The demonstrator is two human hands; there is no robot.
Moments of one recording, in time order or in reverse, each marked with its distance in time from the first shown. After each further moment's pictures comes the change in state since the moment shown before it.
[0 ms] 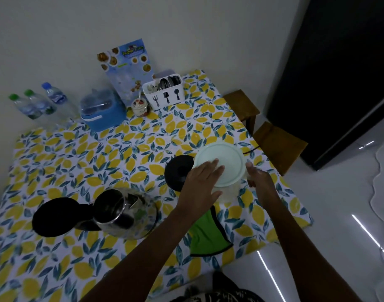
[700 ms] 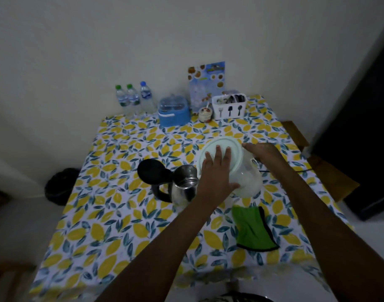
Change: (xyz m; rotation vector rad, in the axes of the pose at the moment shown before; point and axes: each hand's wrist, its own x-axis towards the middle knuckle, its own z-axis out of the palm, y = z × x) left_hand -0.122 -0.053 -0.085 -0.086 0.155 -0.391; right_hand -0.047 -0.140 0.149 -0.280 -0.206 -0.150
